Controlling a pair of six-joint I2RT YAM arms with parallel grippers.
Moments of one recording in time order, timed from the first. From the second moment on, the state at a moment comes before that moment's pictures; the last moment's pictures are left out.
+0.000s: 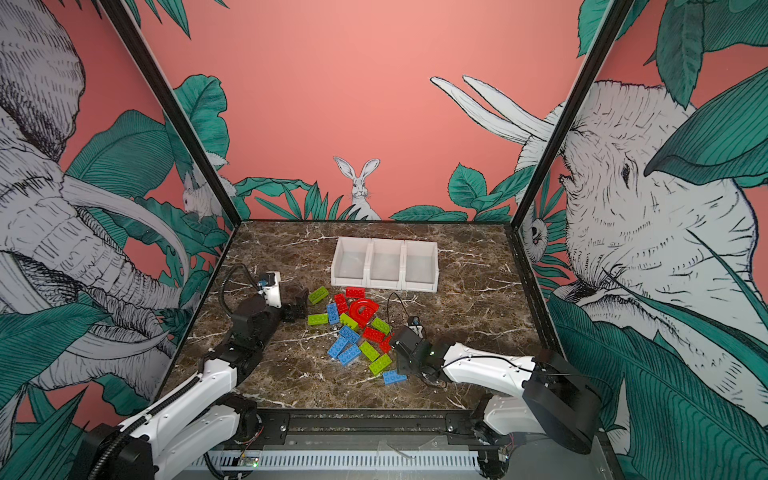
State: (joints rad) left arm -0.35 0.90 0.34 0.28 -0.12 -0.18; right arm 0.97 1.28 0.55 -0.44 0.20 0.83
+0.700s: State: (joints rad) left arm -0.35 0.88 0.34 0.28 -0.11 -0.18; right arm 0.97 1.44 0.67 -0.48 0.27 0.76
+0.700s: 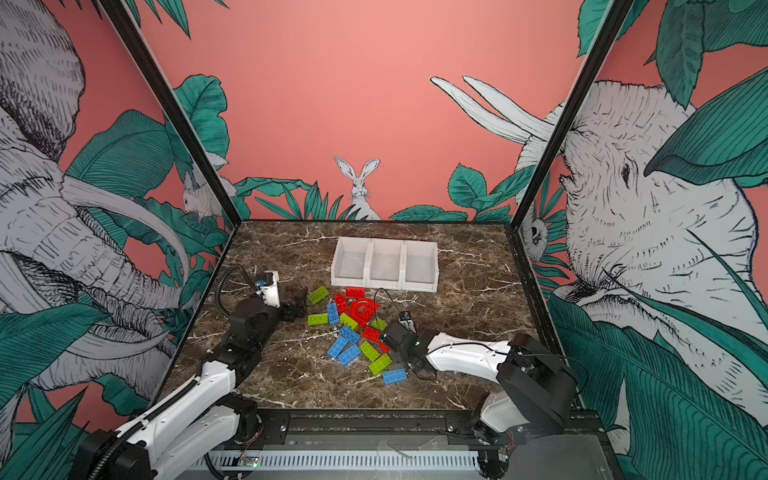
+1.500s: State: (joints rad) left arm -0.35 0.87 0.34 0.28 -0.10 -0.18; right arm 0.60 1.16 0.78 -0.63 0.19 0.45
